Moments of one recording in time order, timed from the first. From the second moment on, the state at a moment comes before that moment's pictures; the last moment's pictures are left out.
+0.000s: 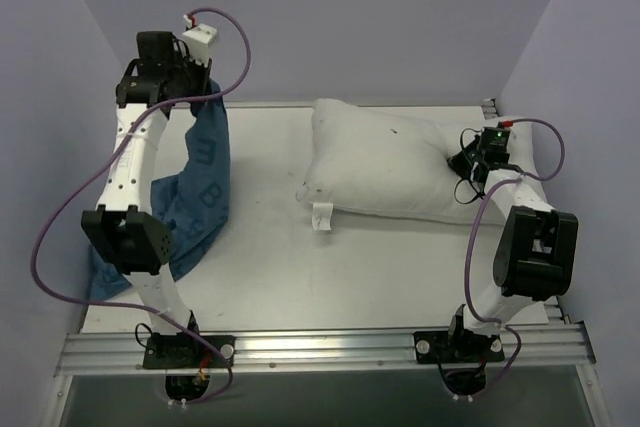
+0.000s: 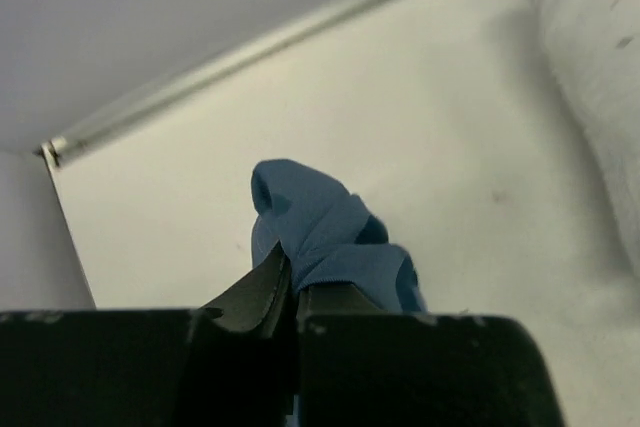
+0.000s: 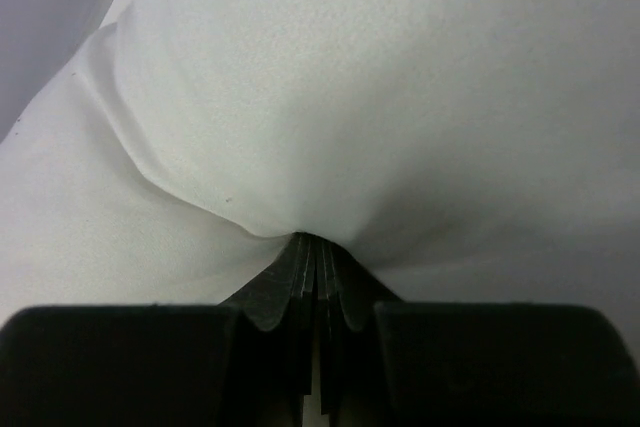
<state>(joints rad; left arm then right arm) -0.05 1.84 2.16 -0.77 0.25 0.26 -0.17 1.63 1.01 -0.07 -0.08 0.70</state>
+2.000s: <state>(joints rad) 0.25 0.72 0.81 -0.88 -0.14 0.37 0.04 0.82 0.95 -0.71 0.21 0.38</state>
